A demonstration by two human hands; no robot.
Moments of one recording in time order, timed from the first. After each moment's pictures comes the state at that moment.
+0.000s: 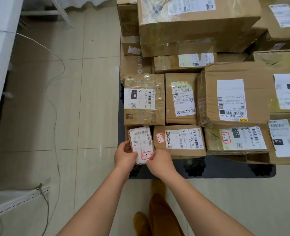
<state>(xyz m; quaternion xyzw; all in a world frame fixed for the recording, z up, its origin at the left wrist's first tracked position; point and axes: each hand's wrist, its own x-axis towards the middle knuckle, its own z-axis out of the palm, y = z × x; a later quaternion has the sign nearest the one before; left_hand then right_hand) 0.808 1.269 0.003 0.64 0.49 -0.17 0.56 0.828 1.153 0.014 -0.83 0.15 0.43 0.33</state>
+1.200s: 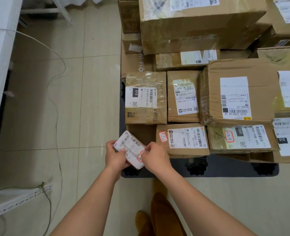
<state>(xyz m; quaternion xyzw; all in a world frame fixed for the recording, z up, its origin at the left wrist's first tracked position) 0.802 1.297 0.004 0.61 0.54 -0.16 0.56 0.835 1.175 0.022 -0.85 0.12 0.41 0.32</state>
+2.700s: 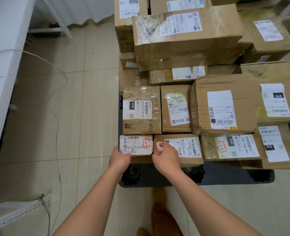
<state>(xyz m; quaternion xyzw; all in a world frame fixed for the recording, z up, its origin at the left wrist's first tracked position) 0.831 1.286 0.023 0.68 0.50 -0.25 0.47 0.858 1.137 0.050 -0.86 0.19 0.37 0.31</state>
